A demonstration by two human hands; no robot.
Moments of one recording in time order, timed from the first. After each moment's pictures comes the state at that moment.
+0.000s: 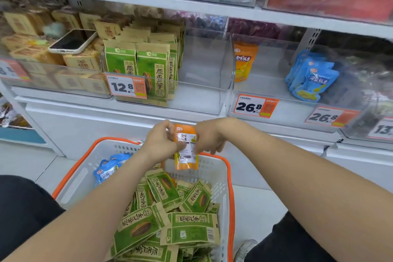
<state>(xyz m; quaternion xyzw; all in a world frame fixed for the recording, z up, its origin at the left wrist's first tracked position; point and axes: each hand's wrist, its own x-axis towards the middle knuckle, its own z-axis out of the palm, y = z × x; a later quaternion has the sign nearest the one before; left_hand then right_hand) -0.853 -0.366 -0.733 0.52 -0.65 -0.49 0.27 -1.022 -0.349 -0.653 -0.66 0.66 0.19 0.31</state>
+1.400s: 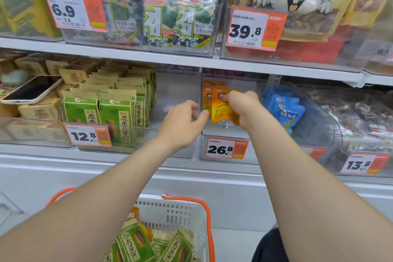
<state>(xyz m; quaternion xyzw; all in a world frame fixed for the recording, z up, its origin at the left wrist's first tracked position) -0.991 -0.409 -0.594 0.41 -0.81 -0.23 0.34 -1.167 -0.389 -0.556 -0.26 0.73 -0.55 0.30</state>
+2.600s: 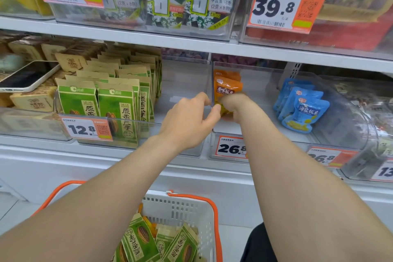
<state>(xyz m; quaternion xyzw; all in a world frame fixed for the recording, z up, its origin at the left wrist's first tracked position) -0.992 -0.429 -0.613 0.40 -0.84 -0.14 0.33 -1.173 -0.470 -0.606 -0.34 0.80 -0.36 0.34</state>
